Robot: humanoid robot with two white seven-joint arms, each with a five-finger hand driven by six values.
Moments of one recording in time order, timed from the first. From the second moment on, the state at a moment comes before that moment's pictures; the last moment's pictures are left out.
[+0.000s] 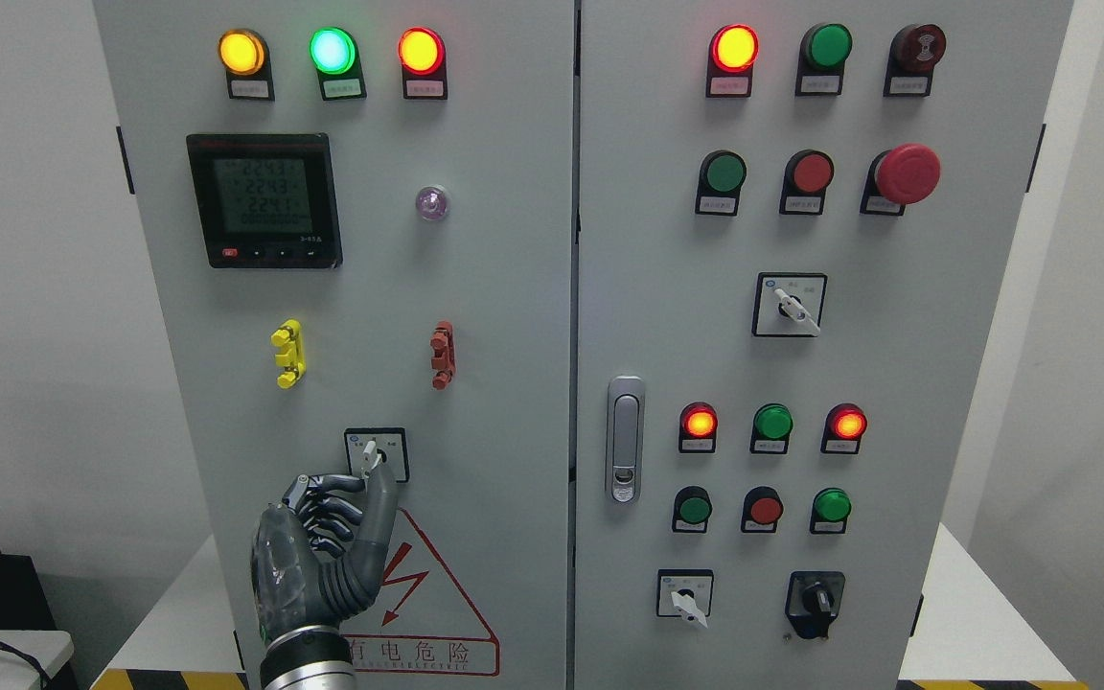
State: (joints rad) left arm -0.40 -0.10 -0.16 -1.81 -0.33 0.40 0.47; right arm 0.06 0.12 0.06 -0.14 0.00 0.05 0.14
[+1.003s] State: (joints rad) left arm -0.43 -0.11 -0.17 -1.80 -0.33 0.45 0.48; right arm 0.06 0.12 0.06 -0.14 0.00 0.05 0.13
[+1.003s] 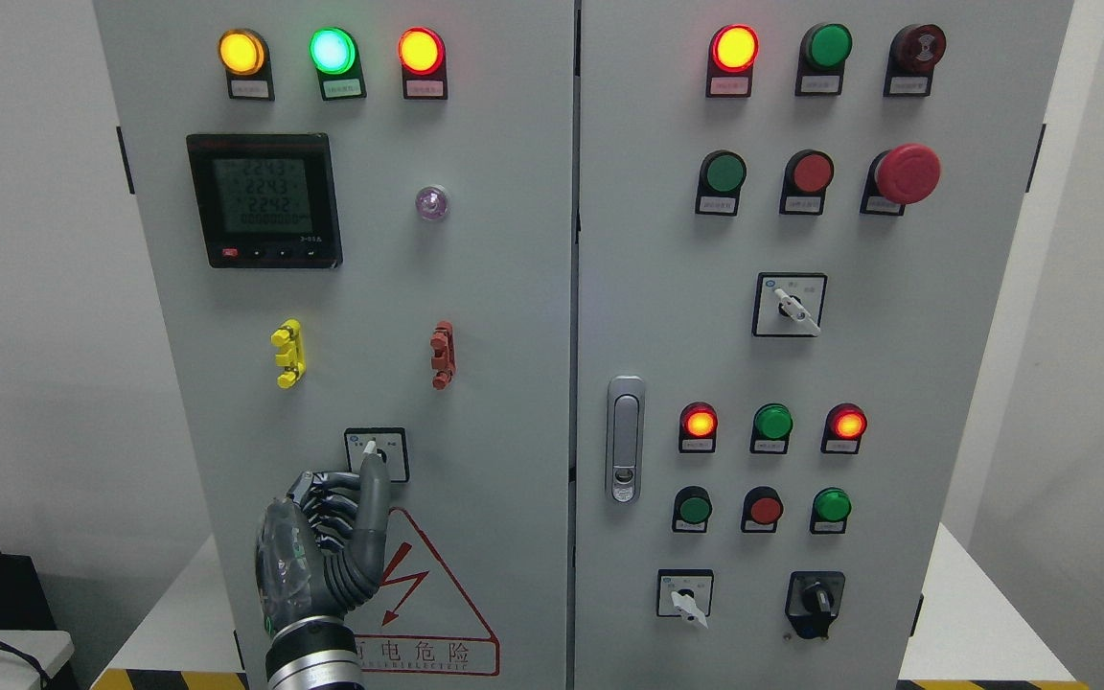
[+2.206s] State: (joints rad) left arm -0.44 -0.11 -0.18 -1.79 -0.33 0.48 0.48; right arm 0.06 0.12 0.06 -0.14 0.00 0.05 0.14
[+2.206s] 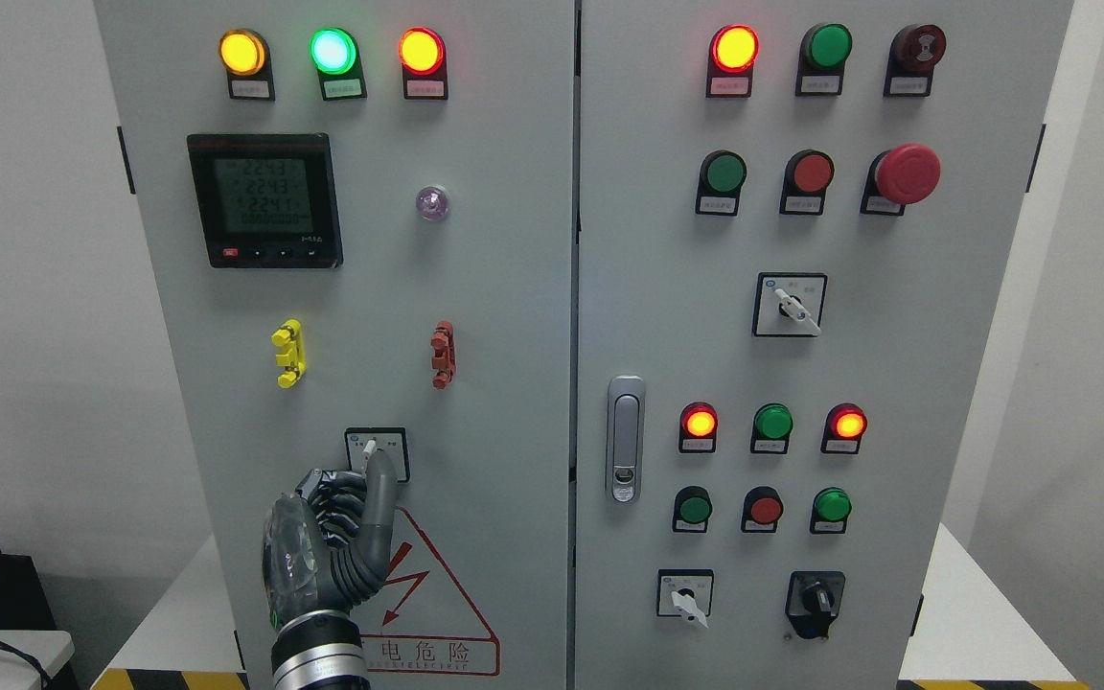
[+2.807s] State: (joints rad) left arm -0.45 -0.11 -0.18 -1.79 -0.33 0.49 0.48; right arm 0.06 0.12 0.06 -0.14 0.00 0.05 0.14
